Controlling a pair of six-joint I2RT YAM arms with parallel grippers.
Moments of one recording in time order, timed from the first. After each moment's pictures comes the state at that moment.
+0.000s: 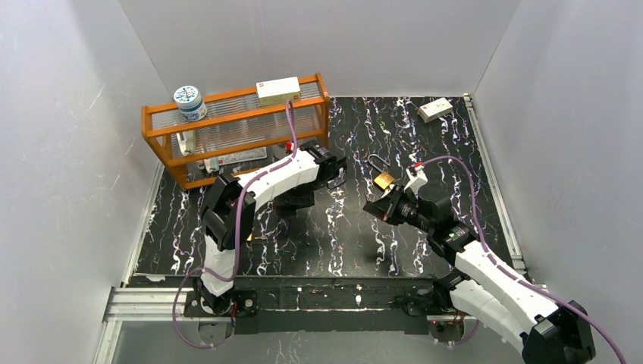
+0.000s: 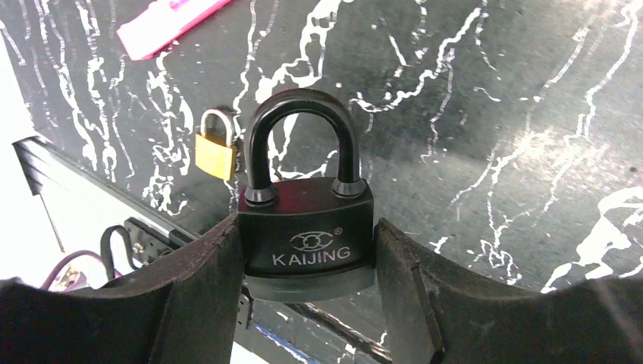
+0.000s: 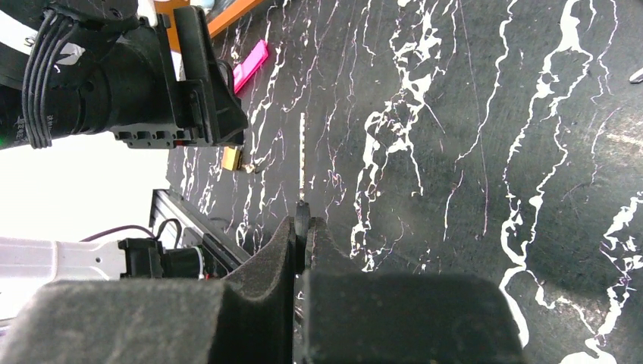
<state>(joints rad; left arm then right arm) -0.82 1.97 1.64 -1.46 -0.56 -1.00 0.54 0.79 0.43 -0.03 -0.27 0.83</state>
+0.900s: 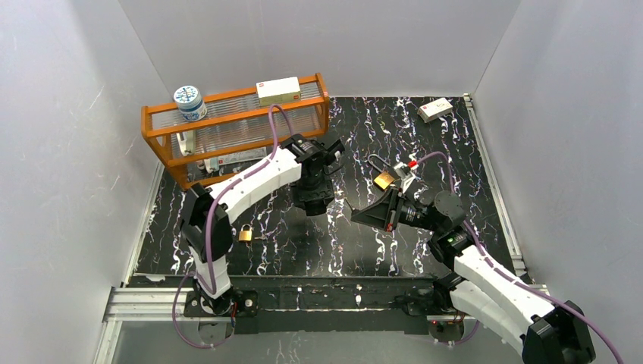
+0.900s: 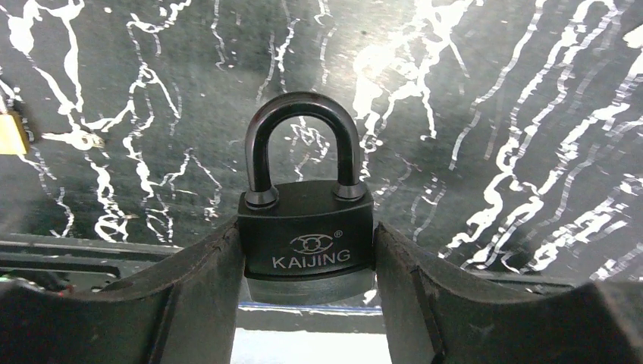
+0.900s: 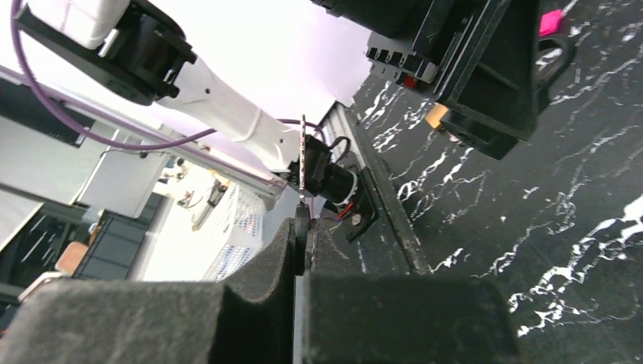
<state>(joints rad) -0.82 1.82 1.64 -1.24 -0.17 -0.97 0.54 0.77 0.34 0.52 -0.80 1.00</state>
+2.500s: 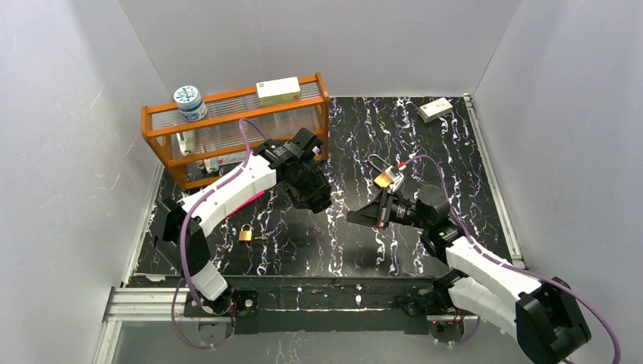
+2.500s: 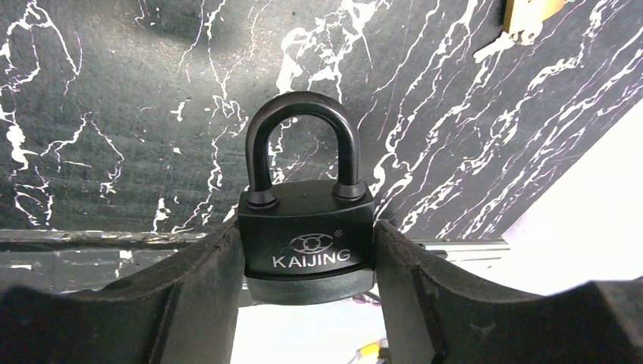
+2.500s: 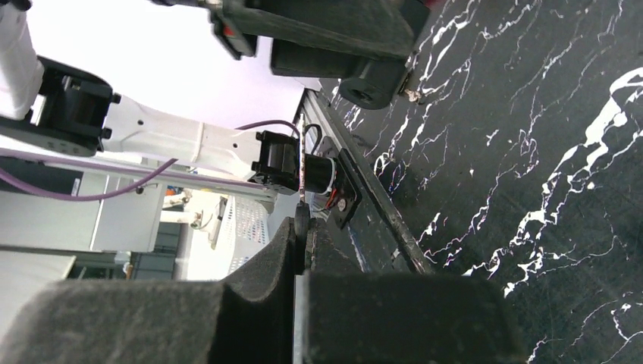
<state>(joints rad) -0.73 1.62 1.45 -1.03 0.04 -1.18 0.54 0.90 0.34 0.46 -0.76 1.05</state>
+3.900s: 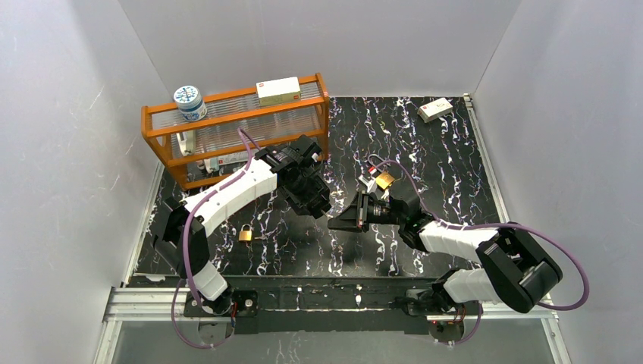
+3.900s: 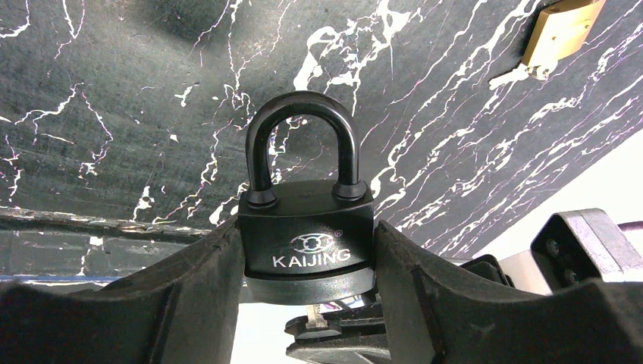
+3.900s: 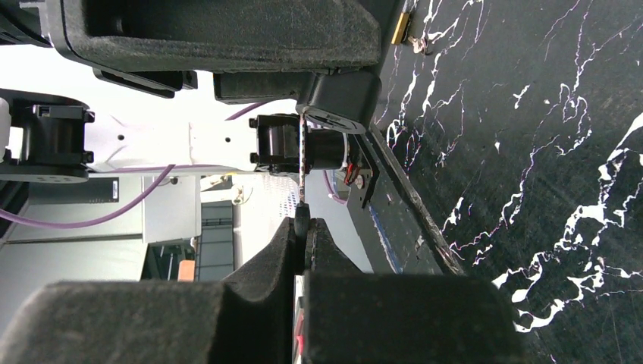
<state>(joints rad) -0.73 1.61 1.37 -0.99 0.04 -1.34 0.68 1.31 0.40 0.68 -0.75 1.21</state>
